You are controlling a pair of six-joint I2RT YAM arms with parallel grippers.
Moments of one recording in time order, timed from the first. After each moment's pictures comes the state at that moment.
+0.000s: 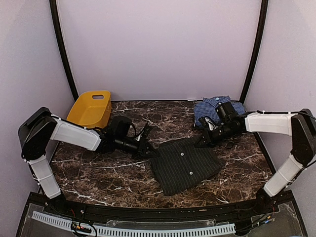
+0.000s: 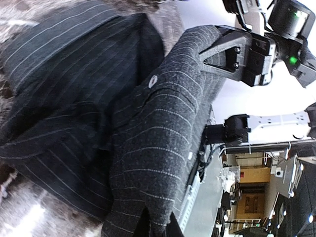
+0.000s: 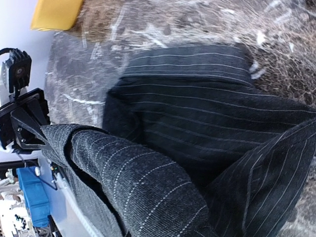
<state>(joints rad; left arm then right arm) -0.75 1.74 0.89 0.25 0.74 -0.81 0.45 1.55 0.94 -0.42 -0.61 0.34</state>
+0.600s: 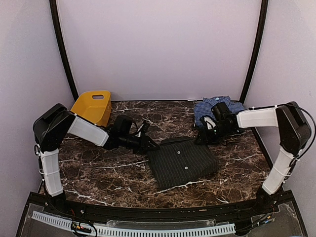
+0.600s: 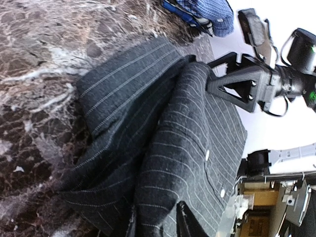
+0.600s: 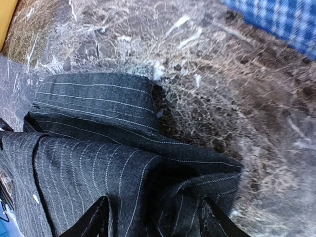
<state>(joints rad) -0.66 1.98 1.00 0.35 0.70 -0.79 0.42 1.74 1.04 -0.39 -0.36 0.25</state>
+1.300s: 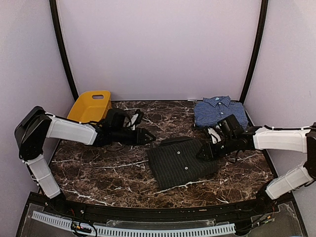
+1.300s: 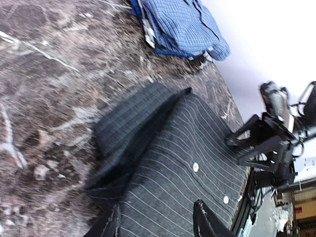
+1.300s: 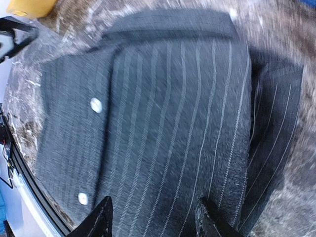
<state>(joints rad) -0.68 1.74 0.95 0.23 0.44 -0.60 0.58 1.34 0.72 -0.32 -0.35 0.33</state>
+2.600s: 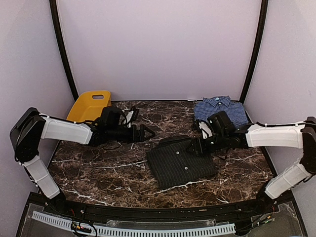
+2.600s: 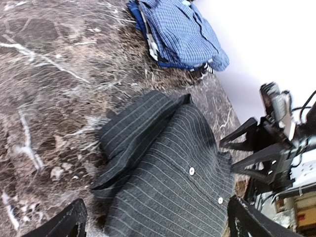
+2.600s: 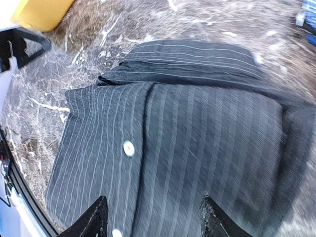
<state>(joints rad) -0.66 1.69 0.91 0.25 0.41 -0.58 0.69 1.40 0.78 -0.22 -0.22 0.40</state>
